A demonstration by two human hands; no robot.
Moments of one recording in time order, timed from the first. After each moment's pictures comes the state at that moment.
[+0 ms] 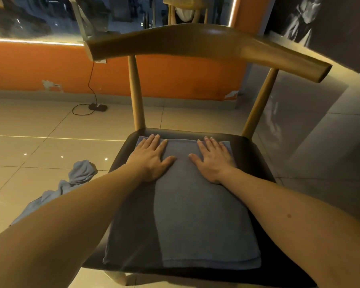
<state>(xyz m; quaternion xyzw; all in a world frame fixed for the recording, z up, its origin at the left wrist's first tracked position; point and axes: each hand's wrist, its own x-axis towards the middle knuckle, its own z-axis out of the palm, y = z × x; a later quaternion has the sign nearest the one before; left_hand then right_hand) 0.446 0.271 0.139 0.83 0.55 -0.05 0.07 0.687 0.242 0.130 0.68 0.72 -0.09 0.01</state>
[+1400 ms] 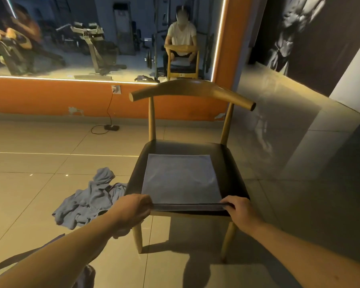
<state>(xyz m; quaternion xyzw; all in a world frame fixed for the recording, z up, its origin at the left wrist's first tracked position) 0.344 -0.019 0.217 0.85 0.51 0.05 0.16 0.722 -0.075 0.187 0.67 0.69 -0.18 -0.22</state>
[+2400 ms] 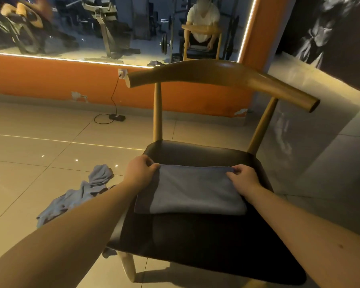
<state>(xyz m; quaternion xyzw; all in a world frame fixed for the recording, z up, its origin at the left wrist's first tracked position) 0.394 0.212 0.170 0.64 0.69 0.26 0.22 0.713 0.181 0.175 0.76 0.46 -0.34 -0.33</state>
